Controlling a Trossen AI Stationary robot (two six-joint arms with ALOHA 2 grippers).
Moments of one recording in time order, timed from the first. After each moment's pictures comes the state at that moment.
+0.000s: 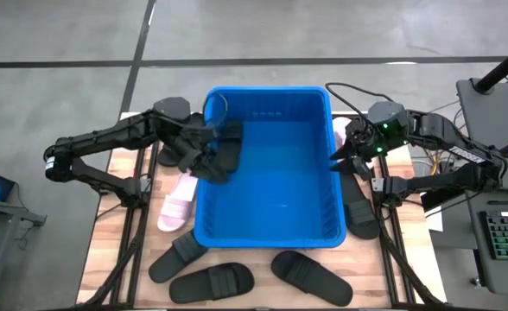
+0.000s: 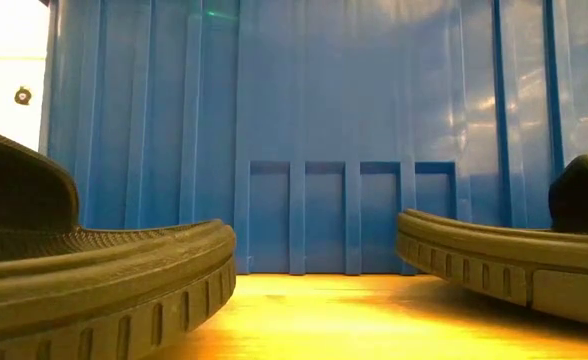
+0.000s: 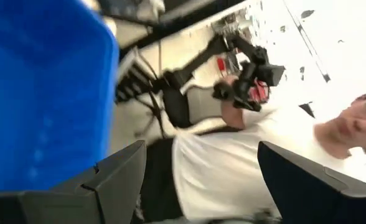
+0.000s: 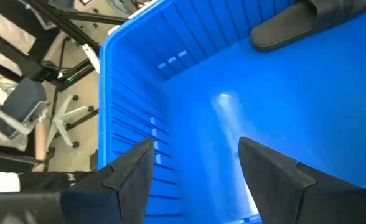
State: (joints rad) left arm 0.19 1.20 1.38 -0.45 0.84 -0.91; right arm -0.25 0.96 1.30 -1.01 -0.36 0.34
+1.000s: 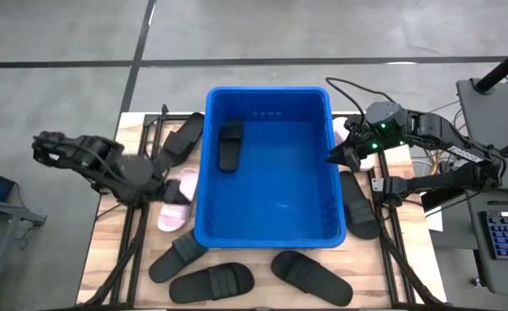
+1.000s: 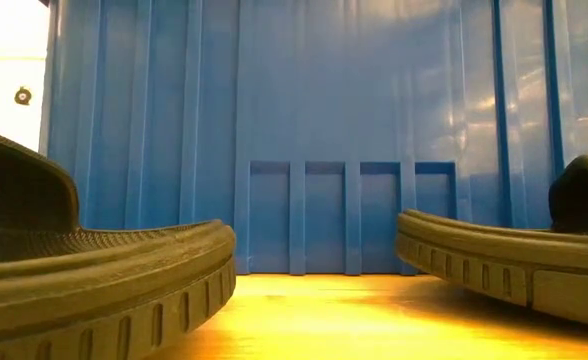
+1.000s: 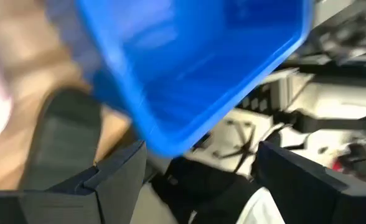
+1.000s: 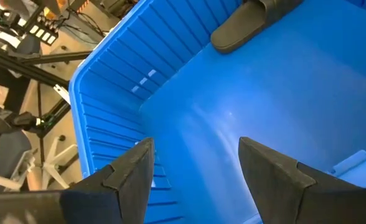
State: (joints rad) left arm -0.38 1.00 1.38 -1.14 -0.04 -1.58; right arm -0.25 0.97 1.30 -1.00 -0.23 0.56
